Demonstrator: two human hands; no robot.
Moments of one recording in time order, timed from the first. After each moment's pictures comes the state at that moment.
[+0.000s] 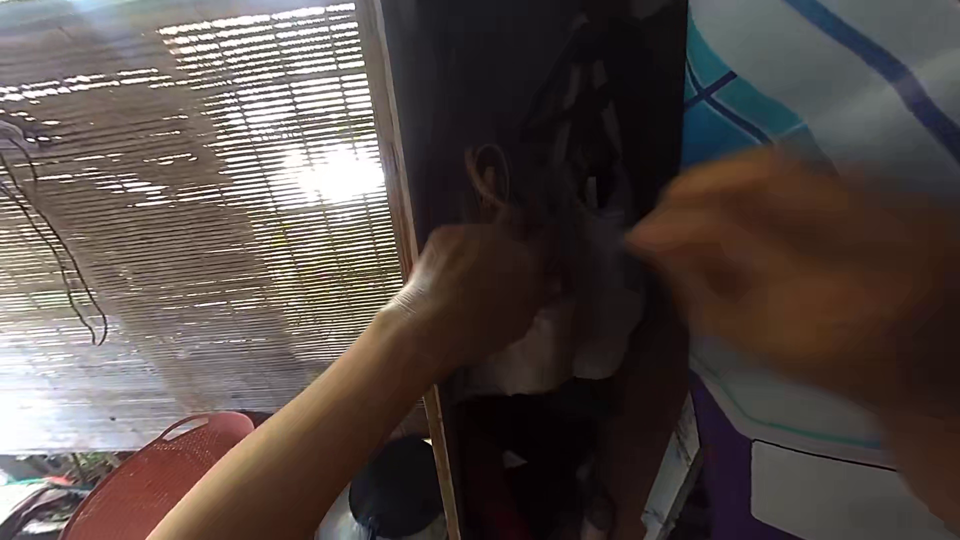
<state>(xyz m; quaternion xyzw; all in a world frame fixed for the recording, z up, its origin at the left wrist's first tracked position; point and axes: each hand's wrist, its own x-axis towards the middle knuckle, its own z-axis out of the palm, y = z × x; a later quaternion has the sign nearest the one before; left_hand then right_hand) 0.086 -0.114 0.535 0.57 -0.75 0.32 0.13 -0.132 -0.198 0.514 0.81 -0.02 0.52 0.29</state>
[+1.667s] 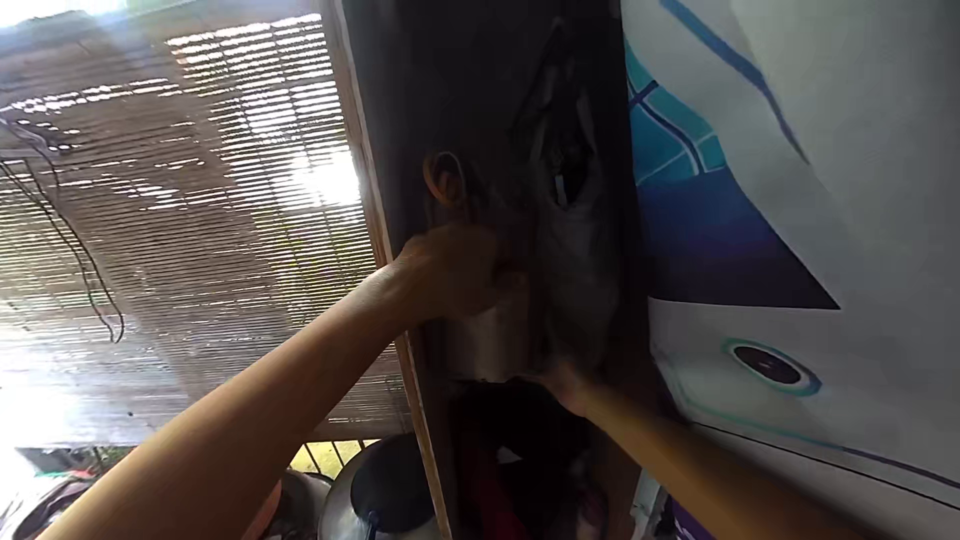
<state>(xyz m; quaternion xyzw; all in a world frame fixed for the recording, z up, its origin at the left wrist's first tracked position) 0.071 -0.127 0.554 0.69 -0.72 0.09 0.07 -0.047 -0.260 0.360 0.52 -0.33 0.38 -0.68</state>
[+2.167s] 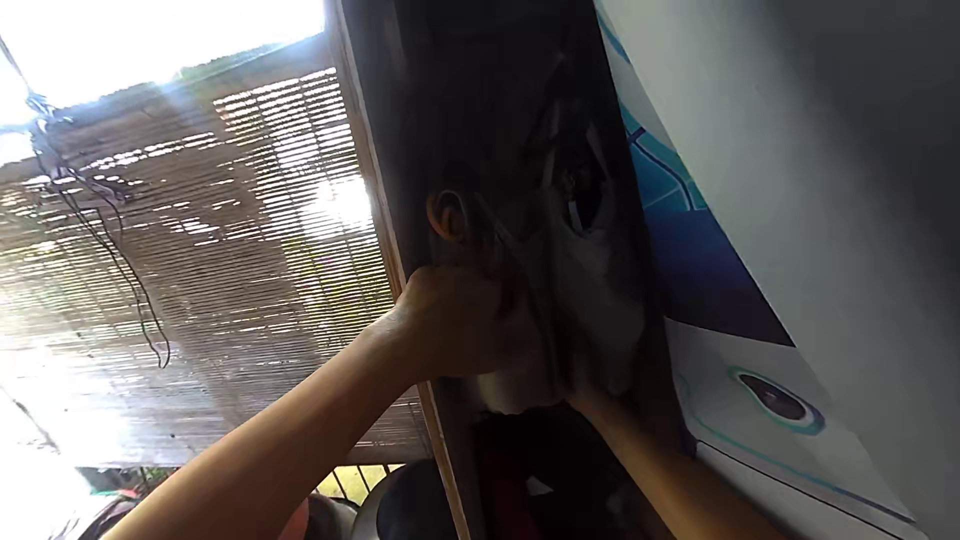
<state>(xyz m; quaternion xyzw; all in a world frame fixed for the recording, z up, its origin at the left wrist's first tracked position) 0.060 -0.106 0.555 0.74 -0.66 0.15 -0.05 -0.014 -0.294 0.351 0.45 -0.23 0.54 -0.67</state>
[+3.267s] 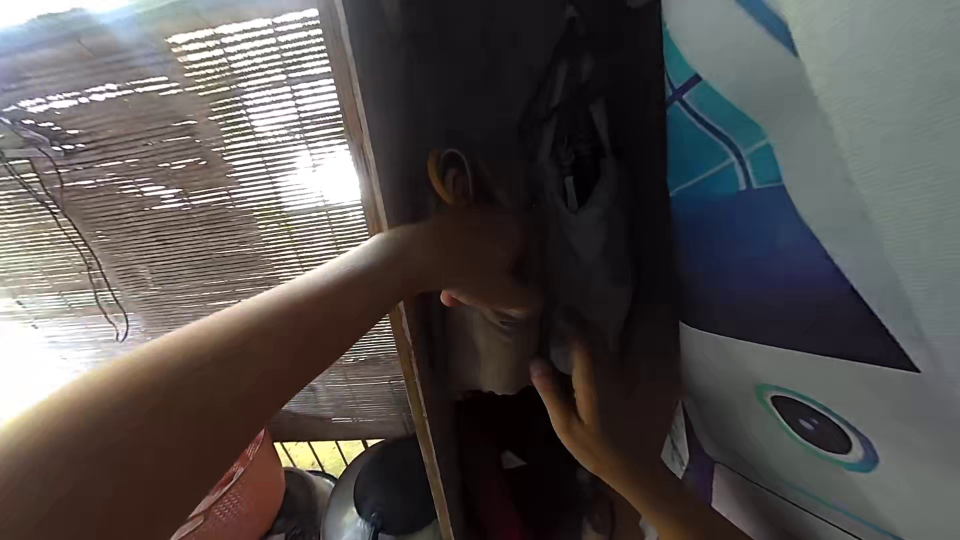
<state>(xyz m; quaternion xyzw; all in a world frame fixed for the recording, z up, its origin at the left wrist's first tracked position) 0.069 -0.137 0.581 0.65 -0.75 0.05 -0.04 -0.062 -0.219 0.350 0.77 -0.20 0.60 -0.06</state>
